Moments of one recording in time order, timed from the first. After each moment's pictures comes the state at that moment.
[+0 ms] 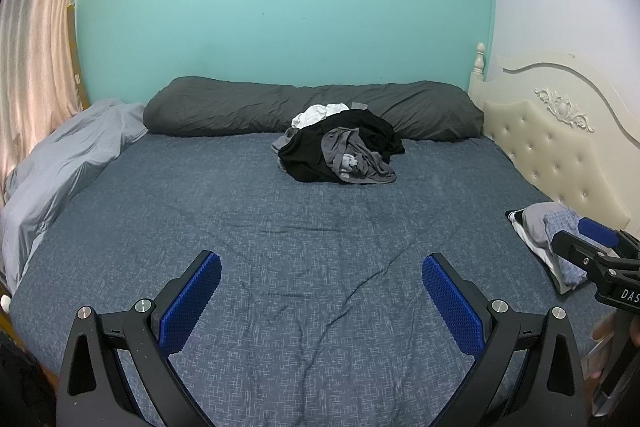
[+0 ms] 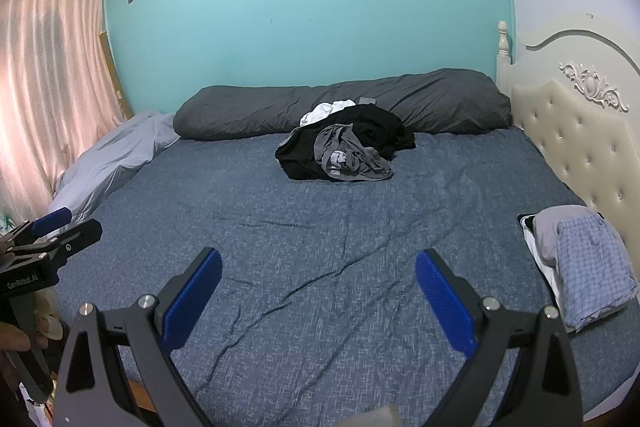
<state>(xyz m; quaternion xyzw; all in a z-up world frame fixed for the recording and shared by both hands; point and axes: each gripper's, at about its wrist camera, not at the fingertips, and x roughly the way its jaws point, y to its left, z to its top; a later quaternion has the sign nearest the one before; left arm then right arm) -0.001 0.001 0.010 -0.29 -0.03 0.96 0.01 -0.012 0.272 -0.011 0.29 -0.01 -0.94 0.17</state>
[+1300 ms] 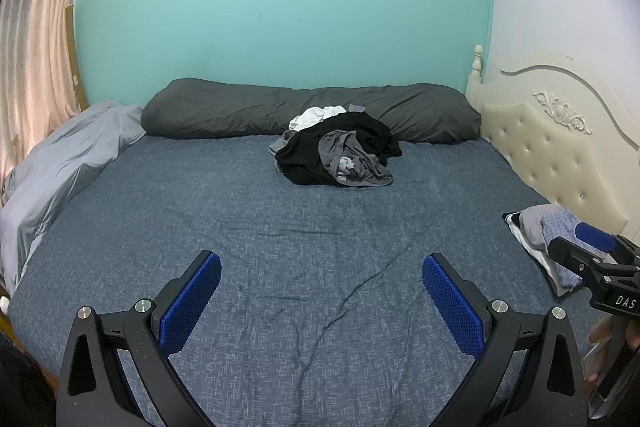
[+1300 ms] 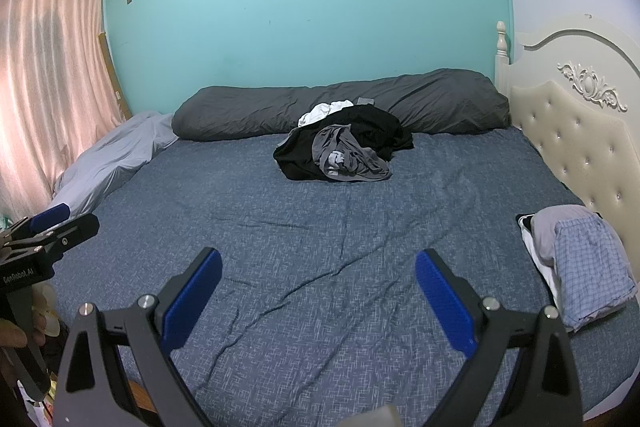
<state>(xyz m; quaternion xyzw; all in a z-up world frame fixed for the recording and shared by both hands) -0.001 0.004 0.008 -0.28 -0.03 0.96 0.01 -0.012 0.274 -0.009 0.29 -0.01 -0.94 0.17</state>
